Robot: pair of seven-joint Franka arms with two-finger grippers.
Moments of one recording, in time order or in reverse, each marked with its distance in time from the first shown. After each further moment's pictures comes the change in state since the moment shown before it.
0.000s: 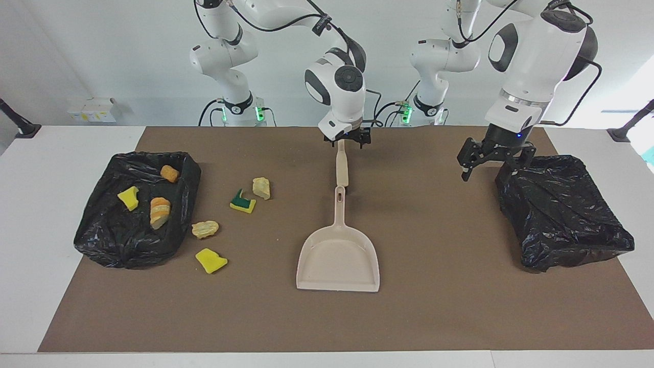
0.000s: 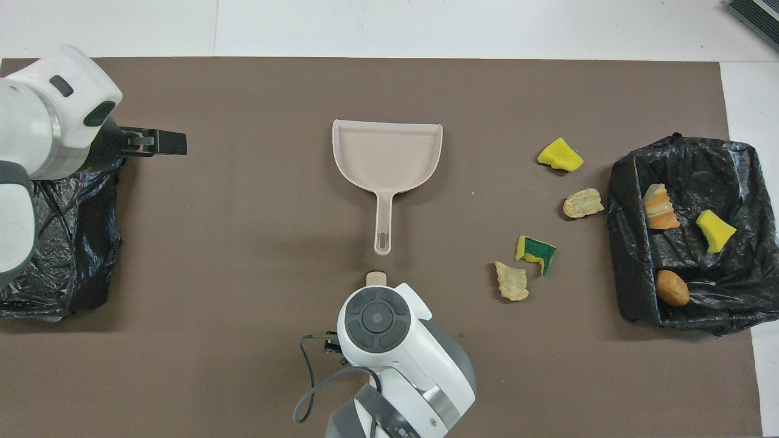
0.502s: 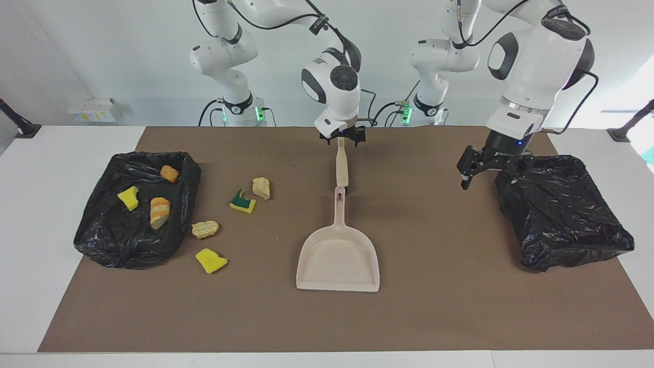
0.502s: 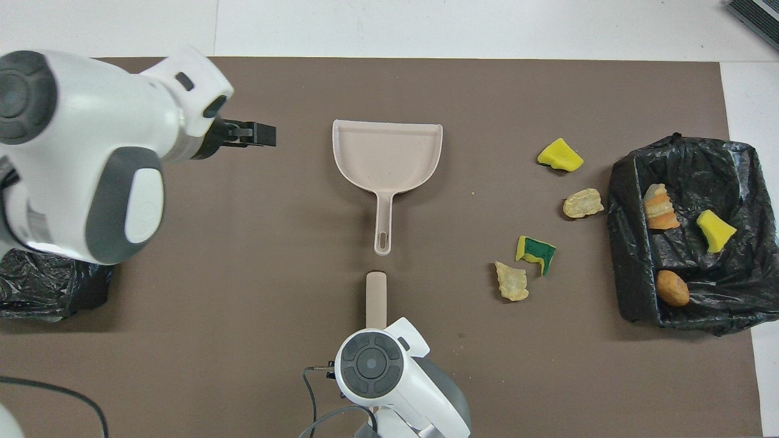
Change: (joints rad) left arm -0.148 0.173 -0.018 0.077 -0.049 0.083 -0.068; right arm 0.064 -0.026 0.000 -0.093 0.009 0.064 0.058
